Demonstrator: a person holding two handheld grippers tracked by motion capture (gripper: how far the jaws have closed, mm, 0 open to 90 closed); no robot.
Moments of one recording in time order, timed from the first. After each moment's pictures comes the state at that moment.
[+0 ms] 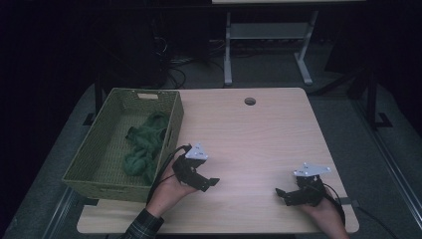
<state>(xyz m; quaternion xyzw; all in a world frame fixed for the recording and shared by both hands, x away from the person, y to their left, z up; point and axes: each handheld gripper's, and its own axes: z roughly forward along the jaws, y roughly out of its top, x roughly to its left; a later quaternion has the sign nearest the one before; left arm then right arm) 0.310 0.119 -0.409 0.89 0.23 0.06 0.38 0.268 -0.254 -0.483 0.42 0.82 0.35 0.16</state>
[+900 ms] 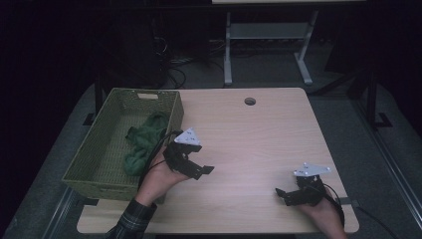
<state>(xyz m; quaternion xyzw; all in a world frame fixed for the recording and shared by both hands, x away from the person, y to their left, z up) 0.323 0.135 -0.363 0.89 0.22 0.06 0.39 0.268 -0.254 -0.483 0.42 0.82 0.35 0.16</state>
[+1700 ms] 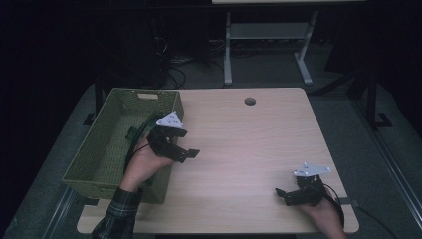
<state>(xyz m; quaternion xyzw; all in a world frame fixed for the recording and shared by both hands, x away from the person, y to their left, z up) 0.351 0.175 -0.337 0.88 0.24 0.09 0.39 0.268 -0.255 -0.483 0.42 0.82 0.35 0.16</state>
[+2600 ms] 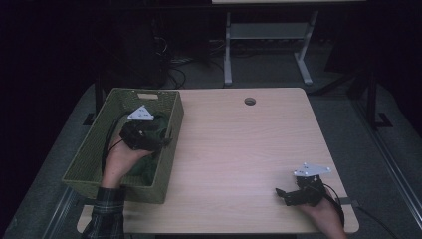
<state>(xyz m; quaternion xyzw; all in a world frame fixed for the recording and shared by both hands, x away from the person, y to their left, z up) 0.366 0.245 -0.340 0.86 0.32 0.15 0.37 0.268 -0.255 -0.483 0.42 0.82 0.35 0.16</state>
